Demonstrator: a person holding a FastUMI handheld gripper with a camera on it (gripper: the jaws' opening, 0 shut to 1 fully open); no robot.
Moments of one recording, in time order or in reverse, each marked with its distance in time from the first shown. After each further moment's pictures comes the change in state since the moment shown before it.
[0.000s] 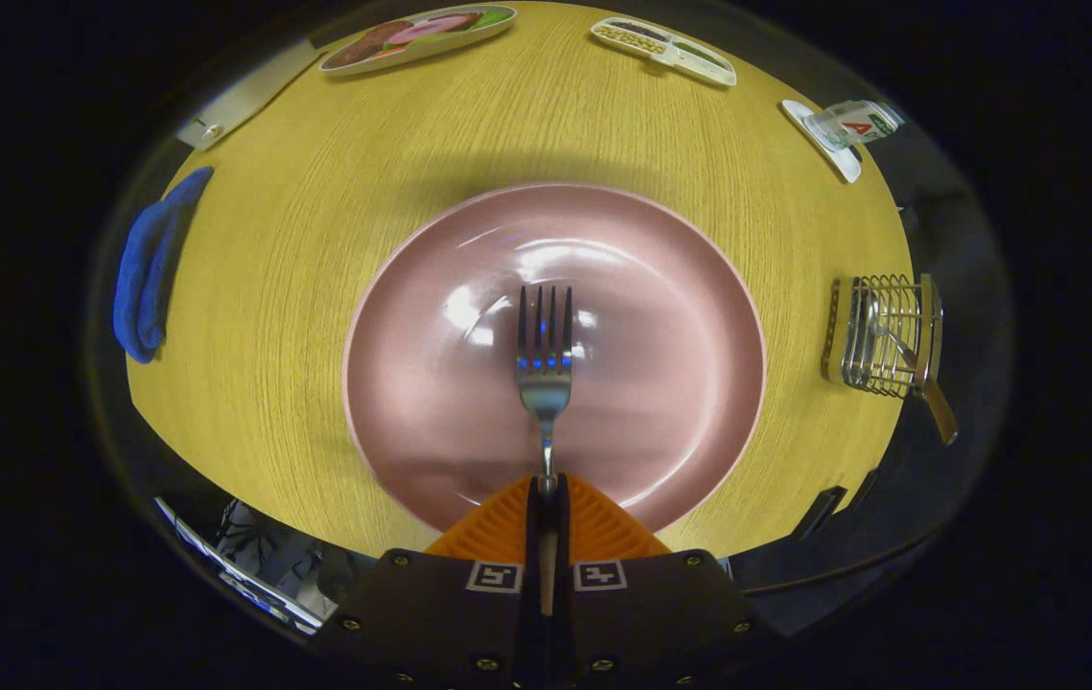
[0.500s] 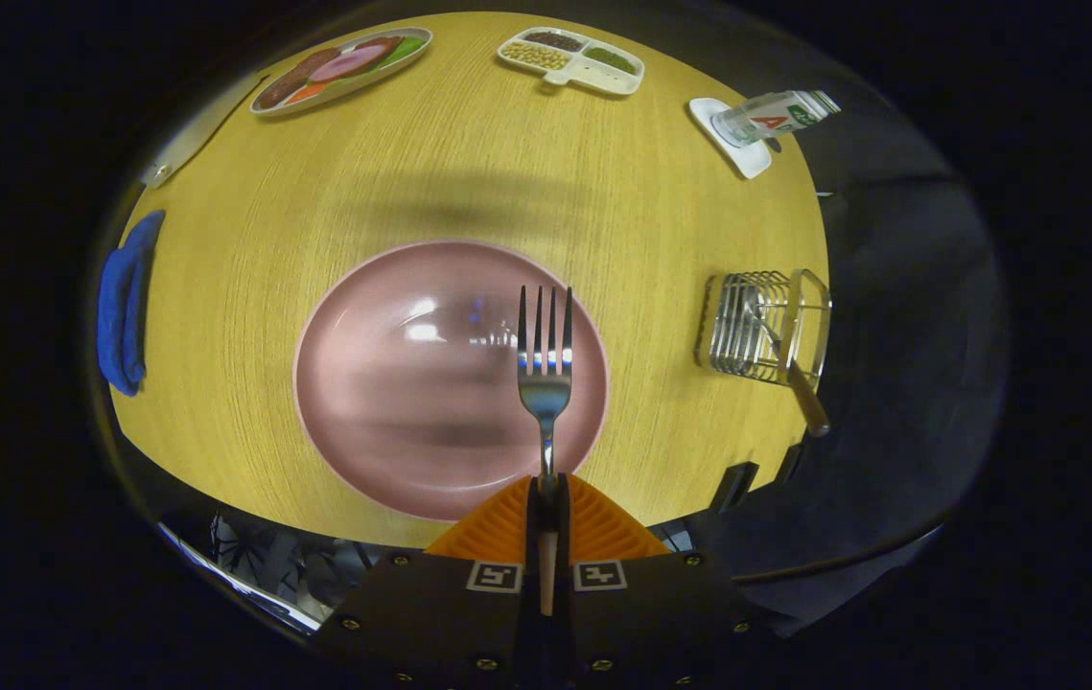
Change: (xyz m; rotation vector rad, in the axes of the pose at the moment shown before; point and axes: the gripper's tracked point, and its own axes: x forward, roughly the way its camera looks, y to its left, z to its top) arm -0.069 -0.067 0.013 0.105 0.027 -0.168
